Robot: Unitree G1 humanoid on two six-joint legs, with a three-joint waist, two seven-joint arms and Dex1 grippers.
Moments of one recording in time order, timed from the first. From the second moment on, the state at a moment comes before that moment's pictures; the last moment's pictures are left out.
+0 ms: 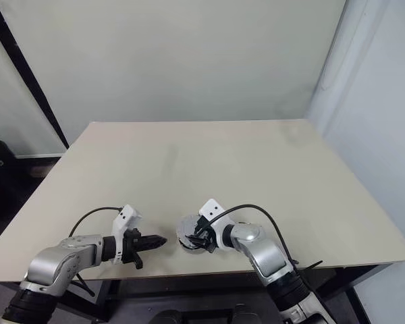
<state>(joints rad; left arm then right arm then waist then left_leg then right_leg) -0.07 0.61 -0.05 -0.15 -0.49 0.83 -0.84 -0.31 -0.20 0.43 -0.03 0.05 0.67 0.64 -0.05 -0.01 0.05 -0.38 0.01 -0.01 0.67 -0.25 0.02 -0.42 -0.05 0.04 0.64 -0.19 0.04</state>
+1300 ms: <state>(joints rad) -0.05 0.61 -0.05 -0.16 -0.49 0.84 -0.83 -0.43 -0.26 0.55 0.01 0.00 0.73 0.70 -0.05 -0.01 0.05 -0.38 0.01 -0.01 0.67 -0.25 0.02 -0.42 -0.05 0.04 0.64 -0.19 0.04</state>
